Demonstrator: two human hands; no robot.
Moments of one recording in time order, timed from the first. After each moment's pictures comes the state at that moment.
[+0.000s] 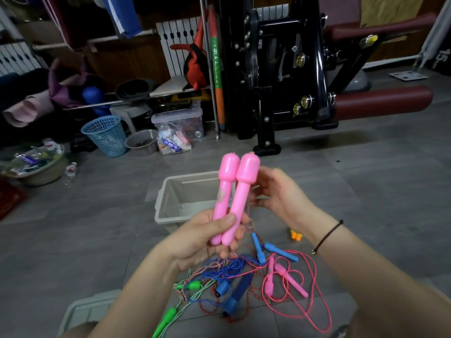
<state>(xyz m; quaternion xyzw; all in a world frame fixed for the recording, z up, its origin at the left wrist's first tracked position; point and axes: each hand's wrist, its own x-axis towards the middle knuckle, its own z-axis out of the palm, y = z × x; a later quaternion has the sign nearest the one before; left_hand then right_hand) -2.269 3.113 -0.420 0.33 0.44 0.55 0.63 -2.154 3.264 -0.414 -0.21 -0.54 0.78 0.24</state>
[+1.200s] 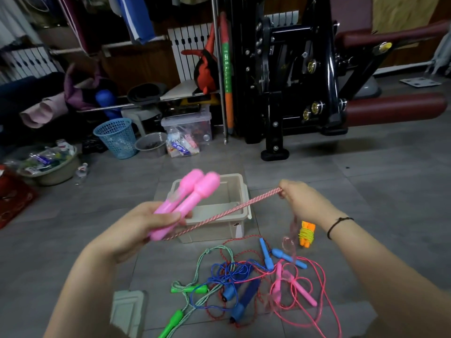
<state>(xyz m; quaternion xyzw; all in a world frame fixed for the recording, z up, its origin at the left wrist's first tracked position) -2.358 3.055 -0.388 0.37 0.65 0.51 0.43 -2.141 3.318 -0.446 -0.30 -0.94 0.15 0.08</state>
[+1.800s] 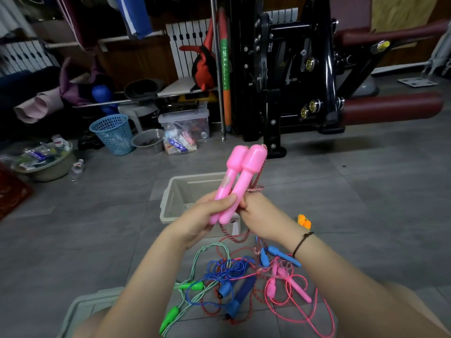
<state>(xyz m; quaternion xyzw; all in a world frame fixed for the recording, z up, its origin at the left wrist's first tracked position) -2.291 3.131 -0.413 0.38 0.54 0.57 0.50 -2.186 3.245 -0.441 -0.15 -0.92 0.32 0.16</state>
